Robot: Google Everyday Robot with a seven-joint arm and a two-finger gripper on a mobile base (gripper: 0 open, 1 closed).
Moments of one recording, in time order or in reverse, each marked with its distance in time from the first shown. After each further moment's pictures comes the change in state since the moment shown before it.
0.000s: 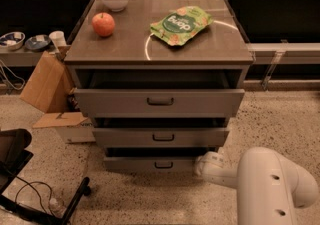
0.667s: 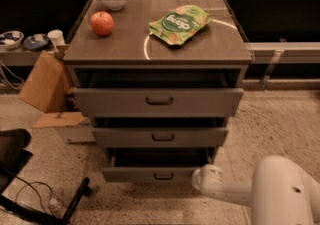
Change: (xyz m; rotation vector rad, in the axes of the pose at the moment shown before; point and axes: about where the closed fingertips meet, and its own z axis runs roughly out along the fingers) arm -0.009 0.068 -0.014 -0.068 -0.008 0.013
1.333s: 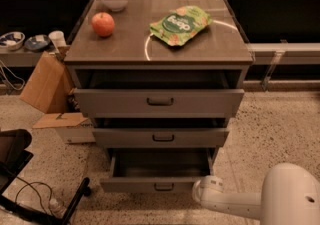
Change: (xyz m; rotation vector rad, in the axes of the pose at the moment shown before) arm -0.004 0.059 -0.011 -0.068 0.000 0.030
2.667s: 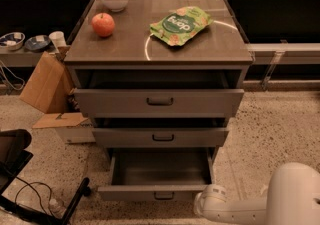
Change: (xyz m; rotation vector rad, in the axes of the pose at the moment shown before) arm 0.005 0.063 -0.025 -0.120 0.009 0.024
